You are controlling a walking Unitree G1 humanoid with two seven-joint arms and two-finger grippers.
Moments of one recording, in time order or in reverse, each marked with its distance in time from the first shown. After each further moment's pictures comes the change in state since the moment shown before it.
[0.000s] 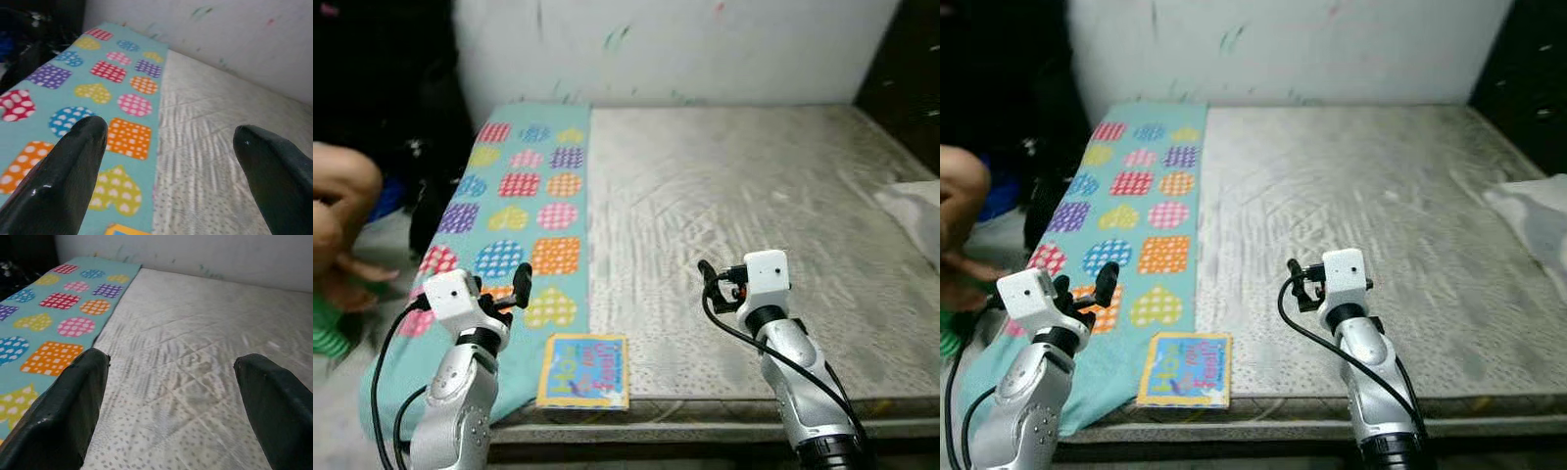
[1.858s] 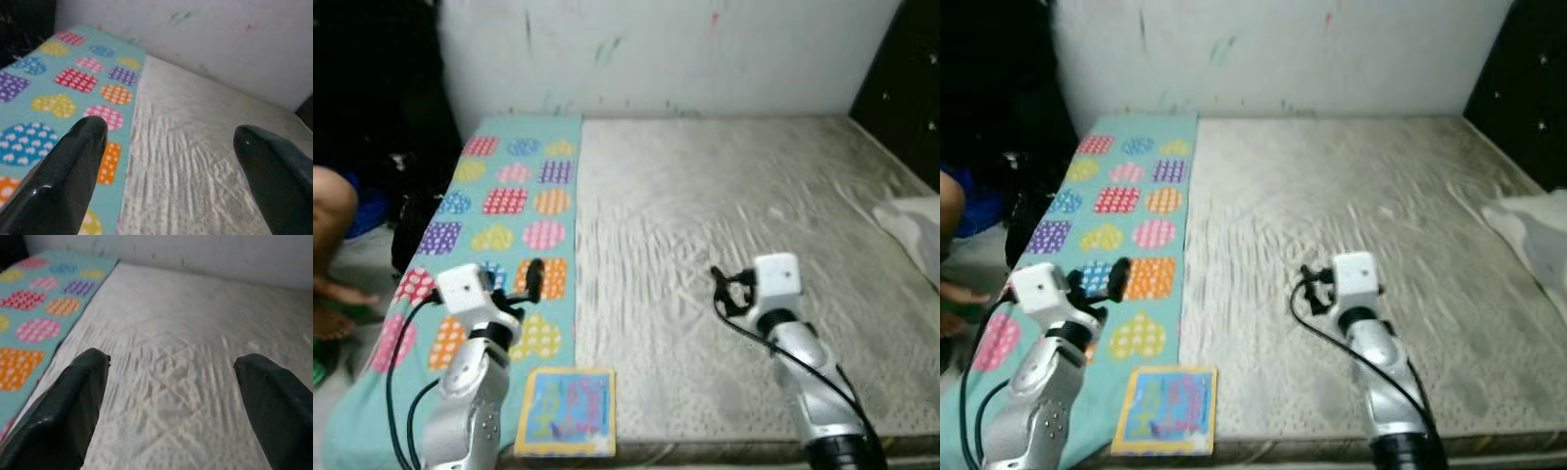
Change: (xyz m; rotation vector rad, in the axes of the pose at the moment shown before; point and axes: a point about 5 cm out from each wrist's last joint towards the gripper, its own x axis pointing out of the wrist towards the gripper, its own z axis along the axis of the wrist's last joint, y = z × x) left arm 0.005 -0.011 0.002 -0.009 -0.006 -0.030; right arm 0.000 -0.009 -0.006 0.006 0.041 -0.029
